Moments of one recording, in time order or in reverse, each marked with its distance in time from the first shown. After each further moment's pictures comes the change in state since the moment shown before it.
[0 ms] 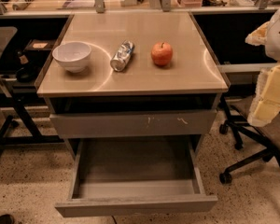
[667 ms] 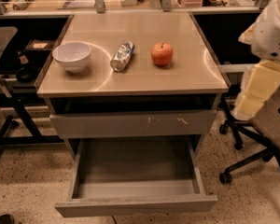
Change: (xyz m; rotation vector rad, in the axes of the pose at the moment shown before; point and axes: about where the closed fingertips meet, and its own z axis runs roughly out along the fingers) arm -0.011 -0.012 0.013 0.015 0.014 0.038
